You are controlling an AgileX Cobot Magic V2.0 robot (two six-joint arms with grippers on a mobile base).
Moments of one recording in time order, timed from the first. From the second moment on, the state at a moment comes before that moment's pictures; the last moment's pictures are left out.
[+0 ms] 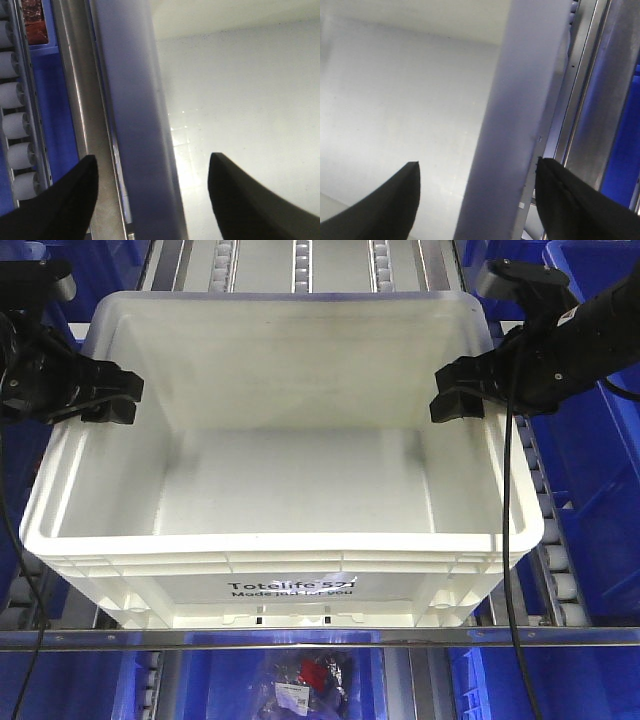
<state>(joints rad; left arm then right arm) -0.16 1.47 -1.25 -0.12 0.93 0.00 0.16 1.58 -1.29 0.38 0.90 -0.24</state>
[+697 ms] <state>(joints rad) -0.16 1.47 -1.25 -0.12 0.93 0.00 0.16 1.59 -1.29 0.38 0.90 -0.24</state>
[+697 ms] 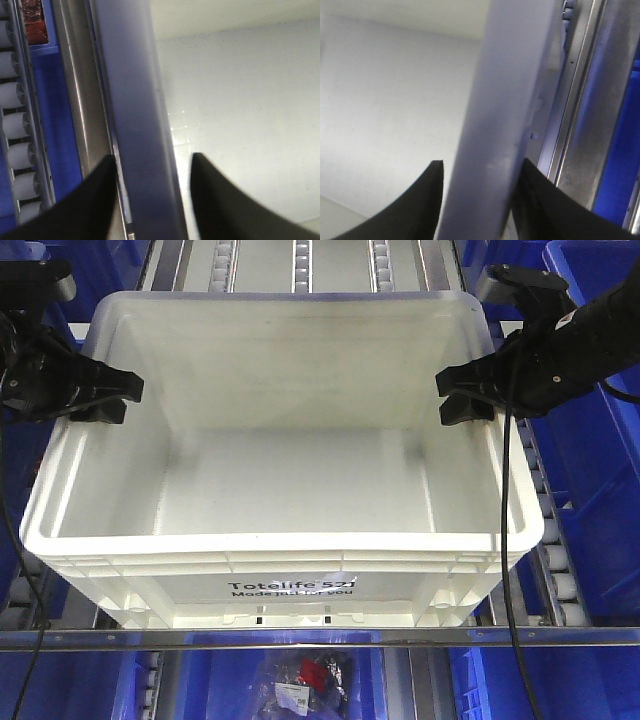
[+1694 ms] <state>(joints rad) -0.16 1.43 -1.25 -0.12 0.92 -0.02 0.16 1.52 -1.28 0.39 0.89 -0.24</state>
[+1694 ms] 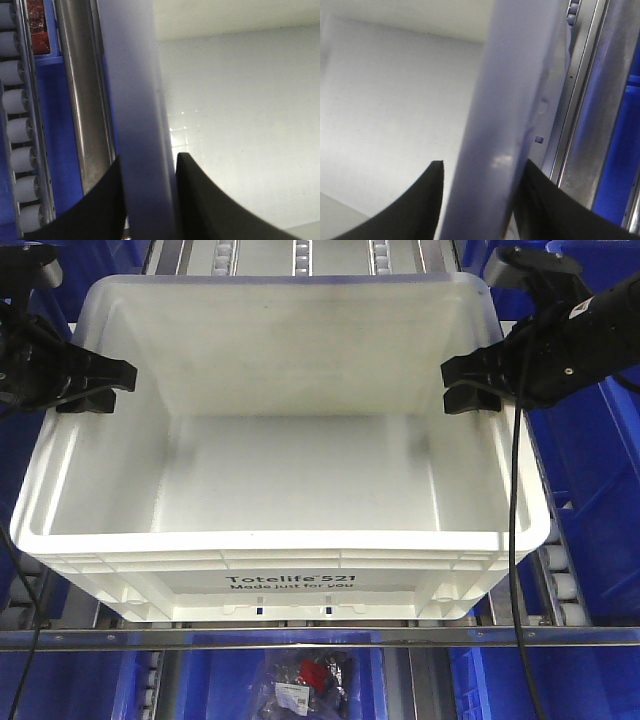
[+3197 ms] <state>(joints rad) -0.16 1.34 -1.25 -0.13 0.95 -0.04 0.16 1.44 -1.28 0.39 0.94 -0.22</state>
